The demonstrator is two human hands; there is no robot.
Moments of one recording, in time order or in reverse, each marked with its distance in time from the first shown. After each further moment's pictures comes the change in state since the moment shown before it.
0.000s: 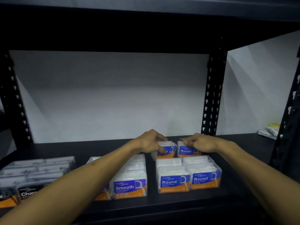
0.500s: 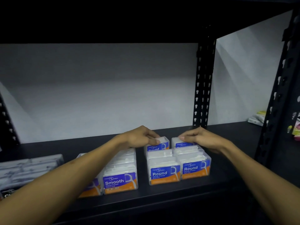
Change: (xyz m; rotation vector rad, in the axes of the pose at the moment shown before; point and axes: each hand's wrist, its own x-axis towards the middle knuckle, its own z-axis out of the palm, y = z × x) left_hand -0.004 -0.006 0.002 -0.162 -0.138 -0.016; right_hand -0.020 0.036 0.013 0.472 0.113 -0.059
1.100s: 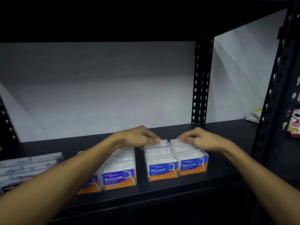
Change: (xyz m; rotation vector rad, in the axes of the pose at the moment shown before) left_hand -0.020 0.014 0.003 0.010 -0.104 0.028; right_hand -0.026 -0.014 0.007 -0.292 -0.042 -0.065
